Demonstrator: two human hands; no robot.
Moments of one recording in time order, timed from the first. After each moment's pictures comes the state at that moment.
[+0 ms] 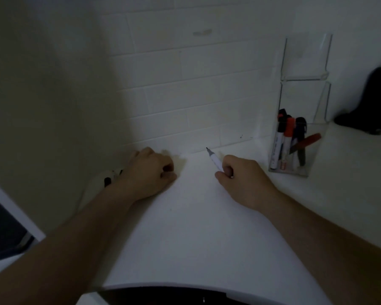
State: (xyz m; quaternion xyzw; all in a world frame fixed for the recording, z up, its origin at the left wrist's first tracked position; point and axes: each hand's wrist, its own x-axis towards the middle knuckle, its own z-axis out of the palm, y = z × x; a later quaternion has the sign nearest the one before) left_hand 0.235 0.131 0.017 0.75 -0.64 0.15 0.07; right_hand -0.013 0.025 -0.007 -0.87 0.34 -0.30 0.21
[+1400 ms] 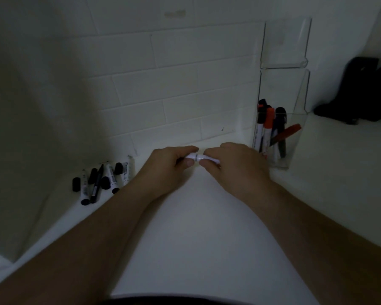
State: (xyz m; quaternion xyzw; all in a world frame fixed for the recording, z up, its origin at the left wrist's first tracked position) left_hand 0.157 0.086 0.007 0.66 -0.68 -0.01 0.32; right_hand -0.021 -0.006 -0.012 -0.90 0.32 -0.30 0.01
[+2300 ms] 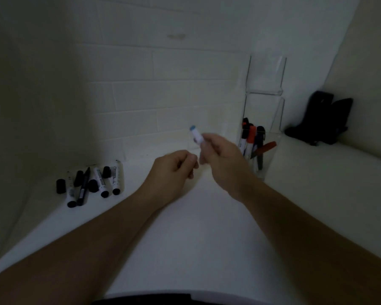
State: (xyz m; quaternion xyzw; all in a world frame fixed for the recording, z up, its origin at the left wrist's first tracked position) left_hand 0.125 0.091 0.007 0.61 -0.63 -0.11 0.47; right_hand -0.028 0.027 0.036 -0.79 0.27 -0.42 0.35
